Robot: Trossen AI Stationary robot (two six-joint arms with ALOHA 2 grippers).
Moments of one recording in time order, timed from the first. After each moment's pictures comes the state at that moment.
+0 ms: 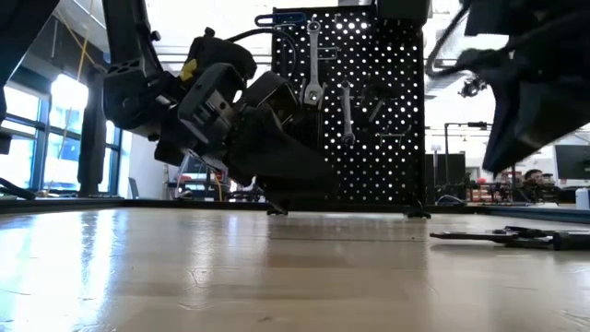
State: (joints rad) left arm -0.07 2.07 0.77 1.00 0.44 -0.27; right arm 0.66 1.73 1.07 -0.82 0.56 0.43
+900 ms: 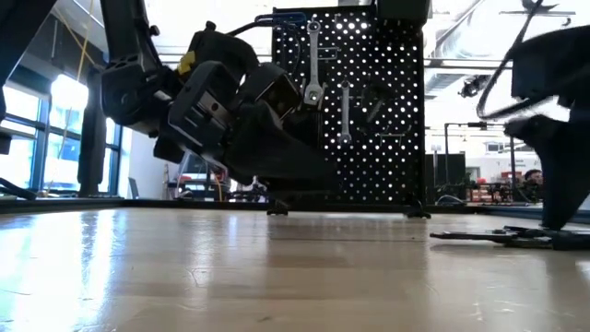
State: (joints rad) left arm -0.10 2.07 0.78 0.97 0.43 -0.18; right arm 0.69 1.61 0.80 -0.52 0.30 0.63
